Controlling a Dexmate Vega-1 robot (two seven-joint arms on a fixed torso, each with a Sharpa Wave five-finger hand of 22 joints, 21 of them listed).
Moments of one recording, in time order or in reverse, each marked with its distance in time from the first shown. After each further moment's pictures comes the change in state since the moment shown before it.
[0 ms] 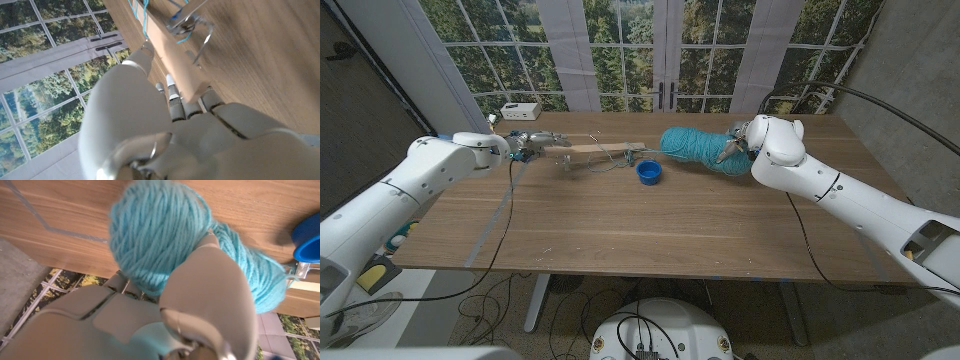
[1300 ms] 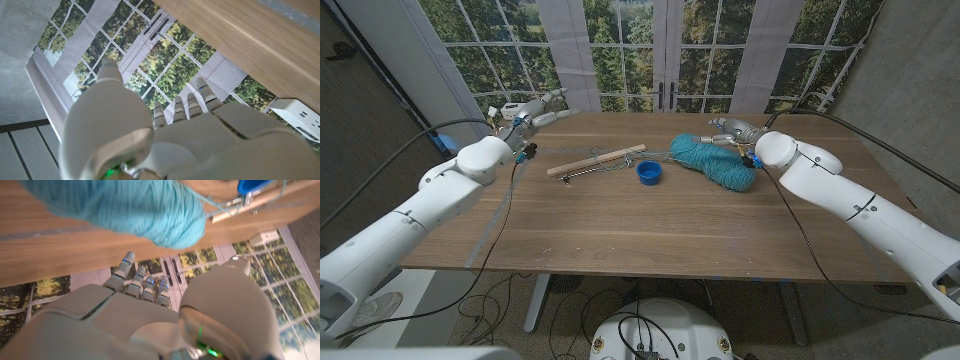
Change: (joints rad) left arm 0.140 -0.064 -0.022 0.081 0.439 -0.755 -0.017; left_hand -0.370 0.006 -0.269 0.135 0.008 -0.253 -0.192 0.011 -0.019 -0.344 -0.075 0.043 -0.231 -0.438 -0.017 0.001 -0.206 -0.279 -0.072 -0.309 0.000; right arm -0.314 -0.031 0.357 -0.031 0.624 0.487 -0.699; right_hand -0.373 -0.090 -0.277 0.027 0.159 -0.322 0.058 0.078 -0.019 -0.408 0.093 0.019 -0.147 -0.392 0.021 0.048 -0.201 -0.154 0.111 -0.191 -0.007
